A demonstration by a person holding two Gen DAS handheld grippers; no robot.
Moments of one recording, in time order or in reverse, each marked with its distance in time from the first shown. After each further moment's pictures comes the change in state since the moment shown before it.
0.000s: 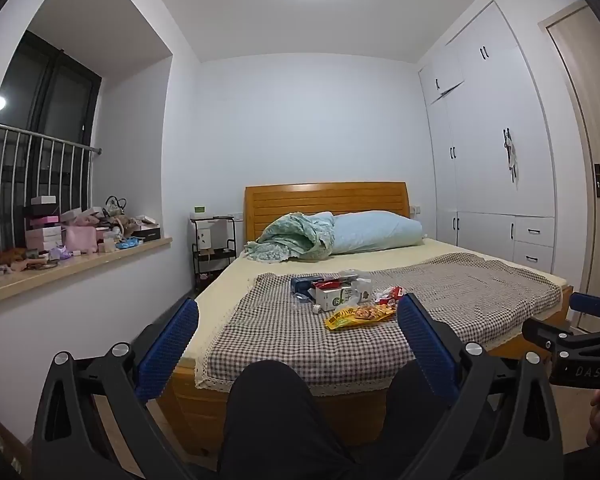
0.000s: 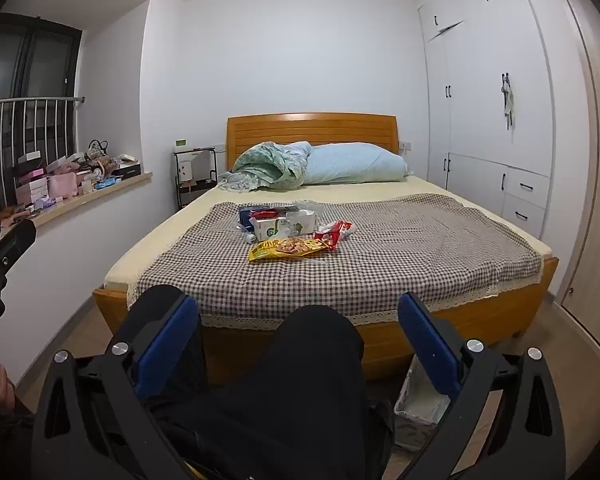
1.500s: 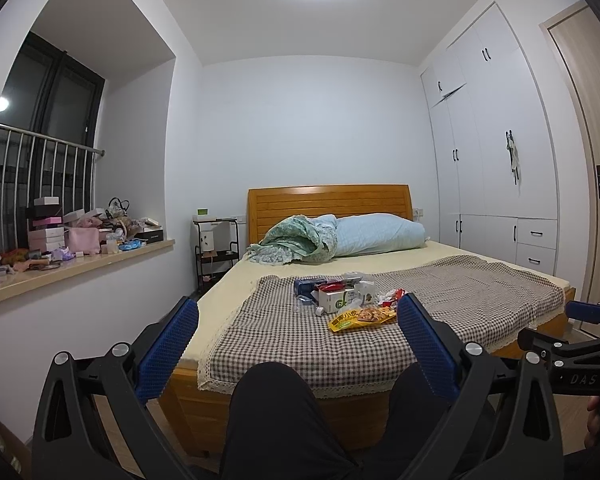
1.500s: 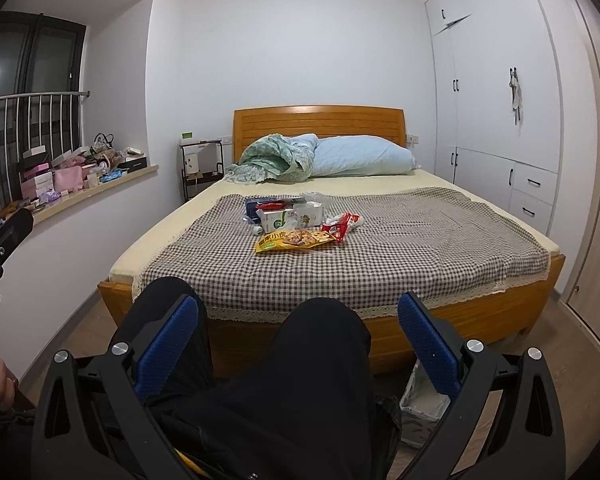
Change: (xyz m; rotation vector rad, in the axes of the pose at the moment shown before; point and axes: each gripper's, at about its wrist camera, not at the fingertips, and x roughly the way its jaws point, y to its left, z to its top) left arm -0.004 -0.001 0.004 -0.005 0.002 0.009; right arm 0.006 0.002 0.001 -0.011 0.036 0.022
